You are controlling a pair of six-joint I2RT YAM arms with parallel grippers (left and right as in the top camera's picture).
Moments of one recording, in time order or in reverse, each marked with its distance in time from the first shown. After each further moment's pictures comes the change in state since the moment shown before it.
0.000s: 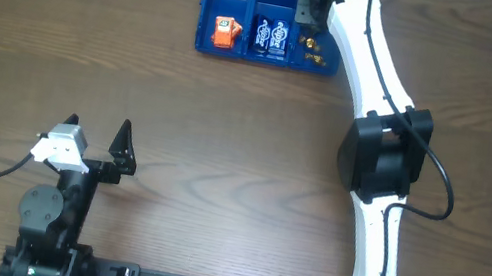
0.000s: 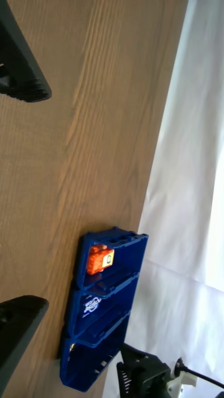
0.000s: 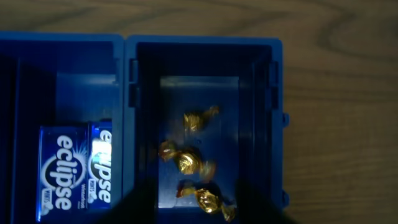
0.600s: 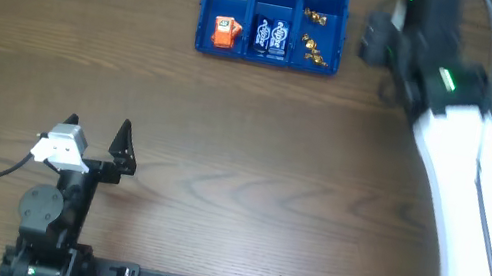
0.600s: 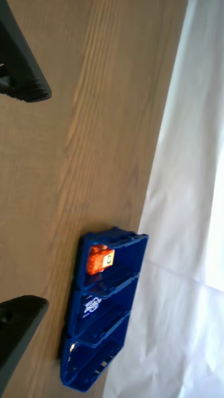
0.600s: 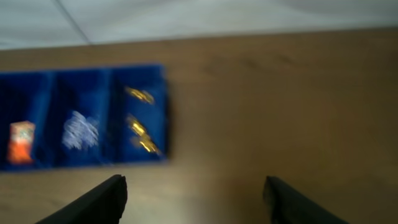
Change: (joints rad) left arm 0.000 0.000 0.000 0.000 0.000 0.000; right arm -0.165 -1.018 -0.939 0.304 -0.022 -0.085
